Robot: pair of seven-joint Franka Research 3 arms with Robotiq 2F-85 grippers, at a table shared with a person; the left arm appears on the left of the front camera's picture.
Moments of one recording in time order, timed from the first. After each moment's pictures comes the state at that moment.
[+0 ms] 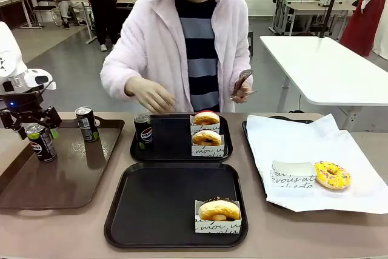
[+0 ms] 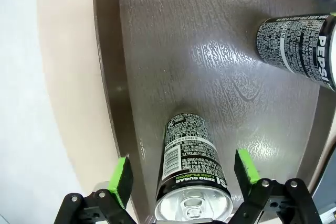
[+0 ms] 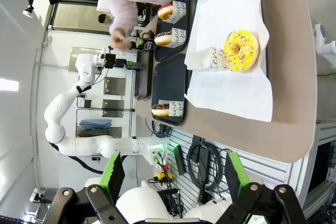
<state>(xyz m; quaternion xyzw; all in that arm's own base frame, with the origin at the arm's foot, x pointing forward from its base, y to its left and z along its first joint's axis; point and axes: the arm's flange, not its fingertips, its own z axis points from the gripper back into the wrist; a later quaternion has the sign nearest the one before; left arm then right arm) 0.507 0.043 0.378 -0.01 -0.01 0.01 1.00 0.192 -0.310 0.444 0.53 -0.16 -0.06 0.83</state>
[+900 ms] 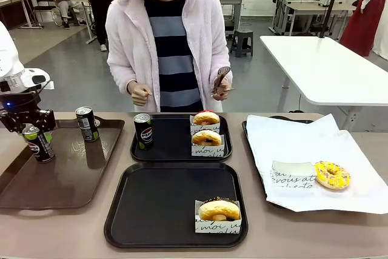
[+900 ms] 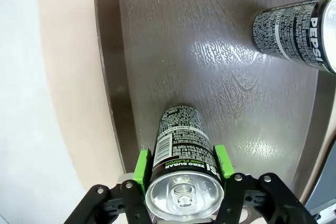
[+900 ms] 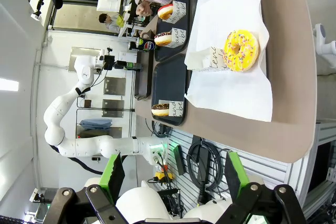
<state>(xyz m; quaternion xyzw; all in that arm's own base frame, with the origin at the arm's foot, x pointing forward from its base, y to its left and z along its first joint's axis) 0.497 0.043 0.383 -0.01 -0.01 0.00 1.00 0.192 -0.310 0.444 0.53 -0.16 -0.06 0.83</state>
